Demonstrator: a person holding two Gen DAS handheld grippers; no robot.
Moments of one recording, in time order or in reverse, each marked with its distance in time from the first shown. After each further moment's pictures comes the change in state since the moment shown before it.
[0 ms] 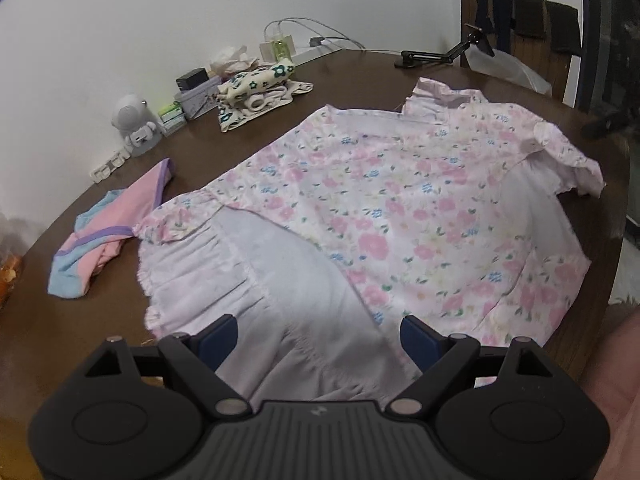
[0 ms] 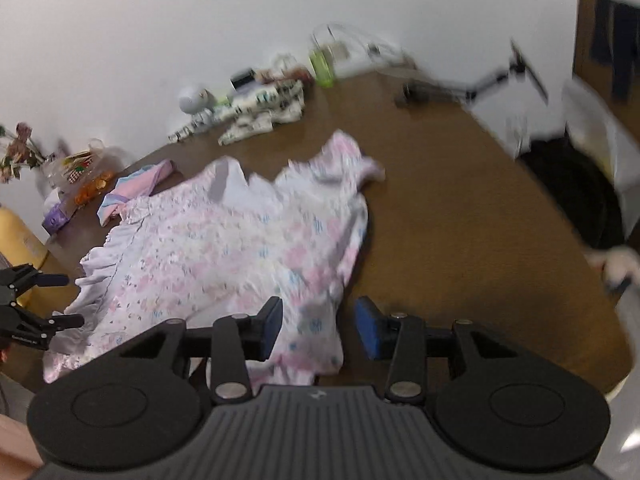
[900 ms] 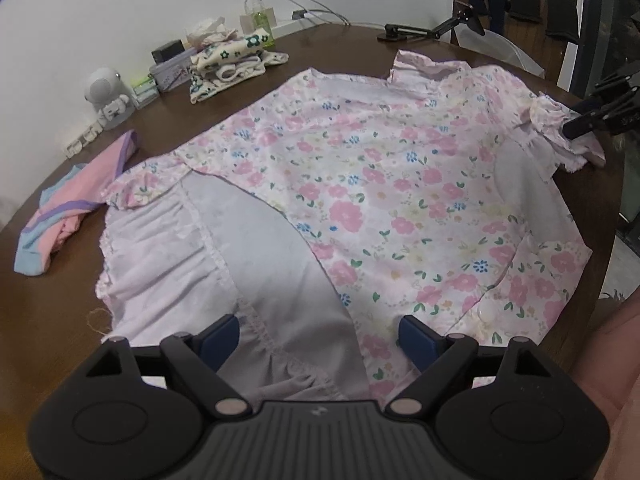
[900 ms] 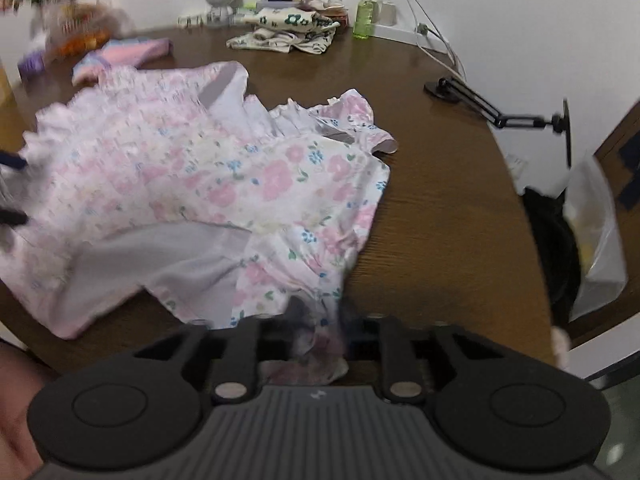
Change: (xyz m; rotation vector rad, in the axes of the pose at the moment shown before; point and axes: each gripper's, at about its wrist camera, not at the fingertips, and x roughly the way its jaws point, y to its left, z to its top) left arm 0.023 -0.007 -0.007 -0.018 0.053 -0.039; right arm 0.022 0.030 0.007 -0.339 0.151 -0.177
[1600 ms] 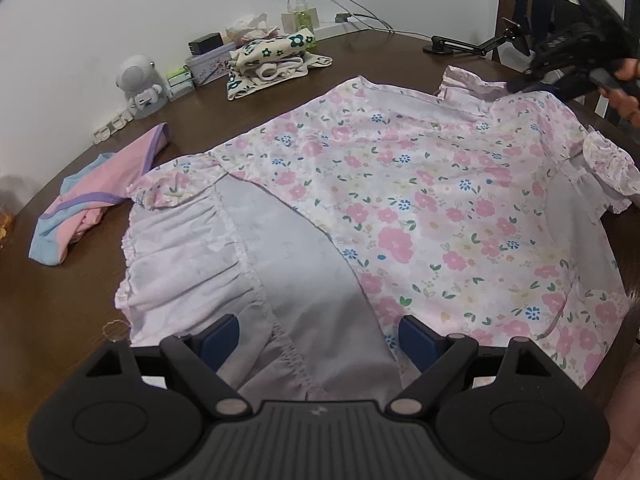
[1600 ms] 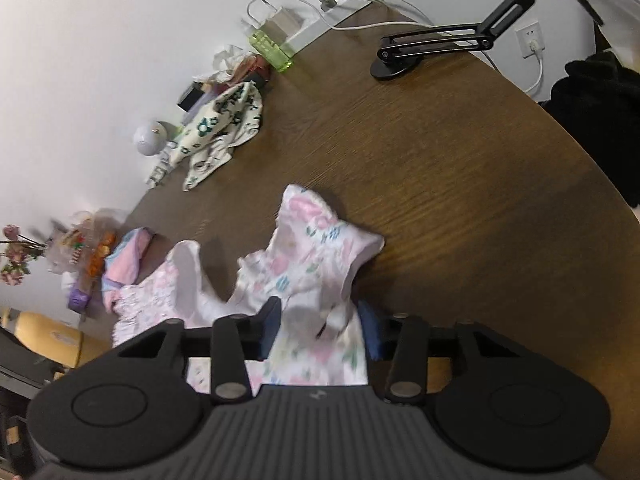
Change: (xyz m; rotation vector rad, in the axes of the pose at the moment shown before) left arm 0.020 0.022 0.008 -0.082 0.001 0.050; right arm 0.099 -0.093 0.089 0.621 -0.024 0.320
